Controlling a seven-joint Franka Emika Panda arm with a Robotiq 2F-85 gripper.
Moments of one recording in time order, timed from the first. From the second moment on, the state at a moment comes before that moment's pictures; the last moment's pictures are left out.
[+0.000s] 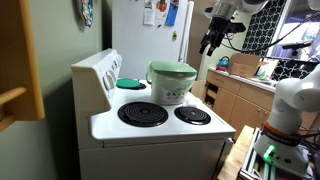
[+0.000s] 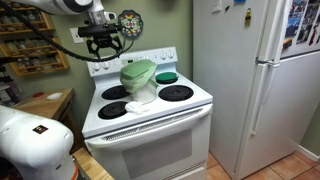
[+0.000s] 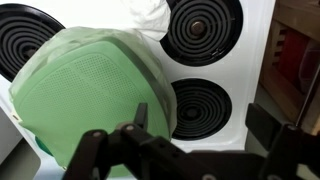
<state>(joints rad) 0.27 -0.66 0.08 -2.30 0.14 1.90 -0.56</state>
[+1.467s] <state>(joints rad) 0.32 -0.76 0.27 -2.68 -0.42 2.49 -0.56</state>
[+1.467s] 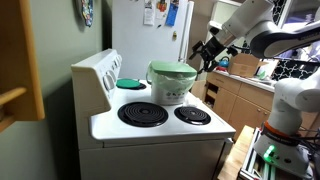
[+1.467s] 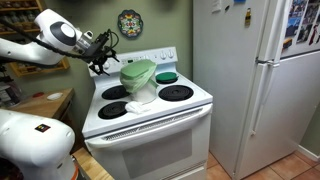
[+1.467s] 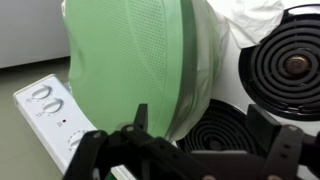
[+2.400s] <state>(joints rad) 0.06 -0.65 0.58 -2.68 -0.88 2.65 0.29</state>
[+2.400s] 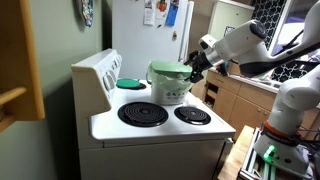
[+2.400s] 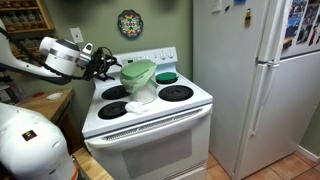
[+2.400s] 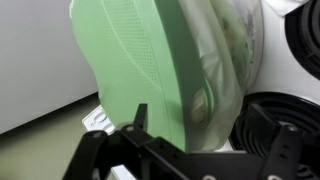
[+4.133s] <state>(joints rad) -0.20 -0.61 0.69 -2.62 -1.13 2.79 0.48</state>
